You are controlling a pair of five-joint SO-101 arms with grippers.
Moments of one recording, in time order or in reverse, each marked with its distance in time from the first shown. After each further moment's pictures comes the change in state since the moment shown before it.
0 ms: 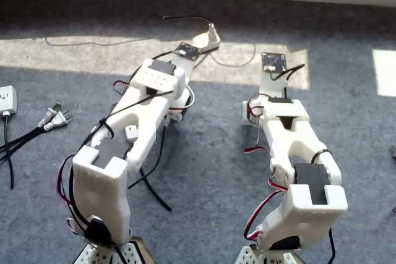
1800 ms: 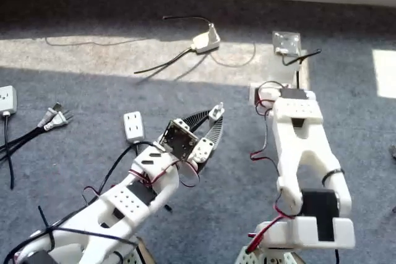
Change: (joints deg) left arm 20.2 -66.8 88.4 -97.3 1.6; right arm 1.1 -17.1 -2.1 7.0 0.1
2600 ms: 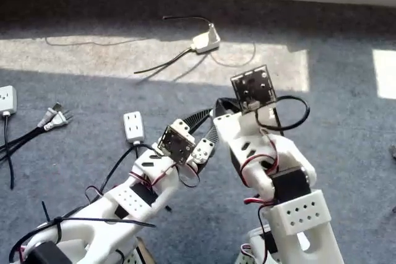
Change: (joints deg) left arm -0.1 6.1 1.1 -12.2 -0.1; right arm -19.8 -54.6 26.1 3.6 9.2
